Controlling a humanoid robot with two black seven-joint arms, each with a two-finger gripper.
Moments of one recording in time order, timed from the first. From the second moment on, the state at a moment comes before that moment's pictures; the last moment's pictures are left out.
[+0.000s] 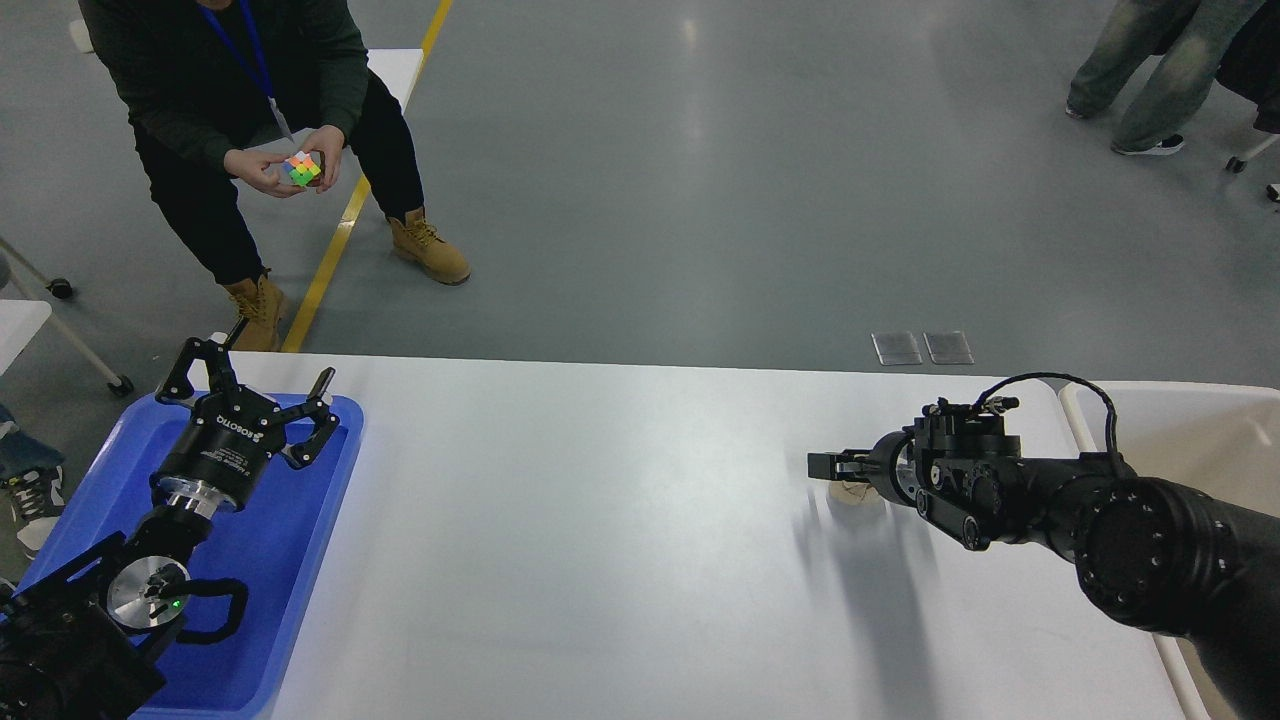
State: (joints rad) left arm -0.51 0.40 -0.78 -0.44 -0.04 -0.79 -0.51; right arm 1.09 0.00 -1.09 0.37 -0.30 0.04 0.15
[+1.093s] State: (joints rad) left arm -0.51 0.40 -0.78 -0.44 -0.04 -0.79 -0.51; right arm 1.16 -0.05 -1.08 0.48 -0.55 0.01 0.23
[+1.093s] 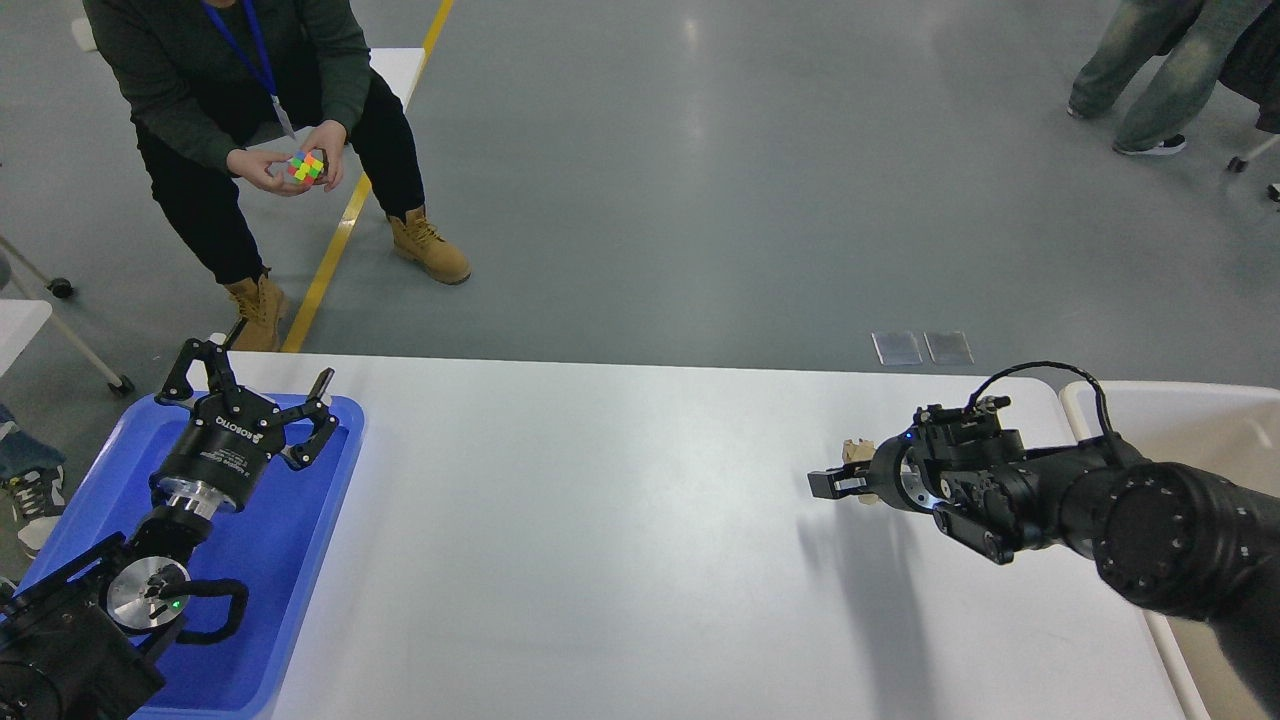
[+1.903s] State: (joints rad) left arm -0.51 0.40 -0.78 -0.44 -0.04 -0.79 -0.51; right arm 1.92 -0.55 -1.12 1.13 -0.63 0.39 0.22
